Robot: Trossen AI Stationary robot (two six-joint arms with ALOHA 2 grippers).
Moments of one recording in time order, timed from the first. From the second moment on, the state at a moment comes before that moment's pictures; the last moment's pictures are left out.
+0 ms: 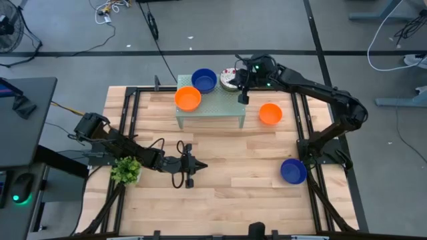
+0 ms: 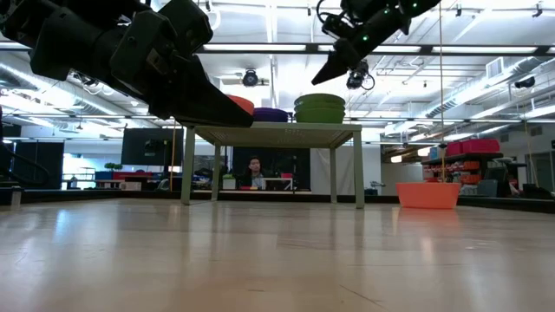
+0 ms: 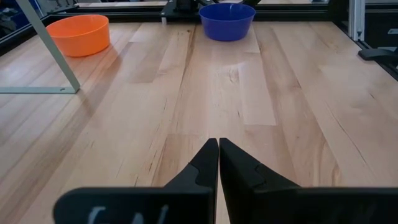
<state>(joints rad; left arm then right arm) -0.37 1.62 0.57 0.68 -0.43 -0.16 -0.56 1.51 1.36 -0.43 -0.15 -0.52</state>
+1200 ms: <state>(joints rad) -0.37 1.62 0.57 0.65 -0.43 -0.17 -0.45 1.39 1.36 -0.62 -0.09 -0.45</state>
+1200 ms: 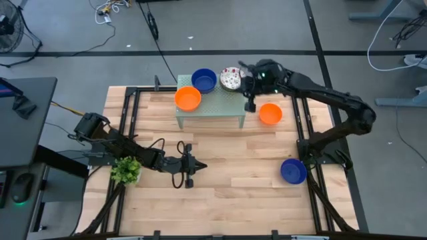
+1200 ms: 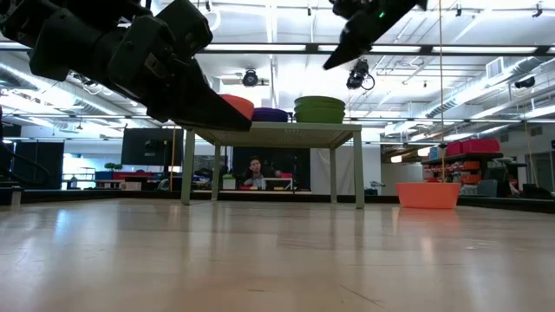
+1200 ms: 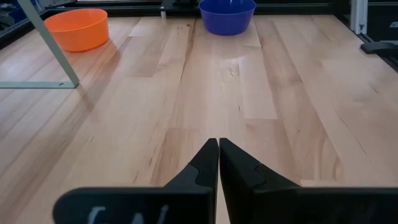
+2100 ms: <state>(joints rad) -0.34 1.62 0.57 0.66 -0.40 -0.12 0.67 1.22 0.97 -1.07 -0.06 0.77</state>
